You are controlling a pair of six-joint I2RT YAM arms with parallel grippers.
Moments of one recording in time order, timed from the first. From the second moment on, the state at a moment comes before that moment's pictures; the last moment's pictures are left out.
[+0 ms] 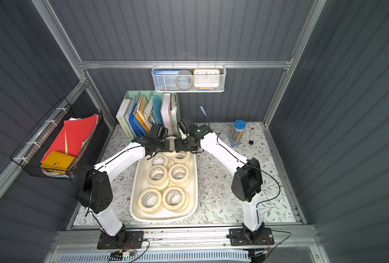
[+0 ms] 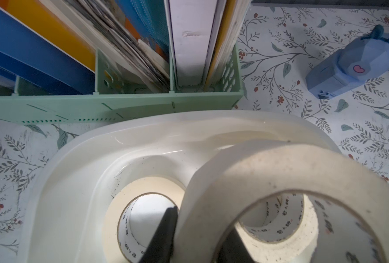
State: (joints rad) left arm -0.43 1.78 1.46 -0.57 -0.19 -0.35; right arm 0.66 2.00 1.95 -0.93 -0.11 0.45
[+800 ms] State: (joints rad) left arm -0.46 1.57 1.32 -0.42 -0.04 -0.35; right arm 0.64 2.07 1.94 -0.89 0.00 0.50
